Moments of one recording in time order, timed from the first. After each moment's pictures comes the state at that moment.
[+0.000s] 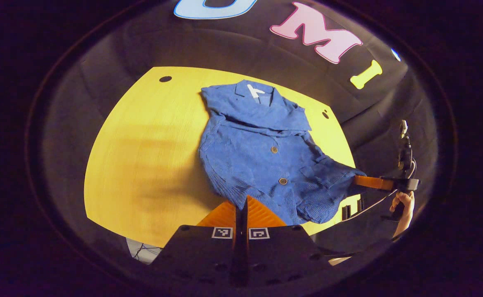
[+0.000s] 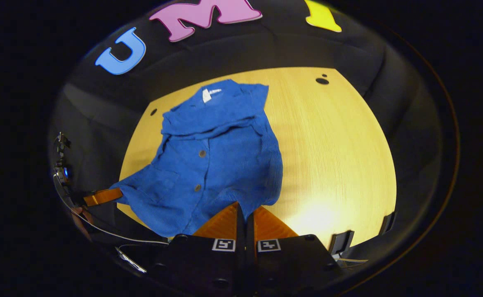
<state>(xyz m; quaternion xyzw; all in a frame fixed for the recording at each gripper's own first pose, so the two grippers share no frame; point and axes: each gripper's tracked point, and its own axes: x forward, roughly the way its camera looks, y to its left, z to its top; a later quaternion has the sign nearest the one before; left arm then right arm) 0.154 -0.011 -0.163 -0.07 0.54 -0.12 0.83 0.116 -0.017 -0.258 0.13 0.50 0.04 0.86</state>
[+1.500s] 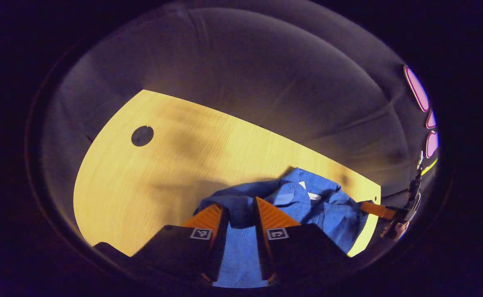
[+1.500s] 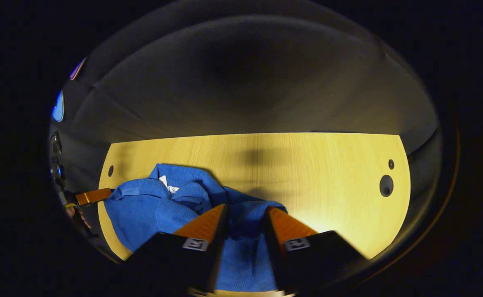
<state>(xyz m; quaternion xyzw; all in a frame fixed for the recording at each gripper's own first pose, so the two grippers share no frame) 0.563 0.028 -0.205 -0.15 0.51 0.03 0.85 0.548 -0.033 -0.359 0.10 0.49 0.04 0.87</state>
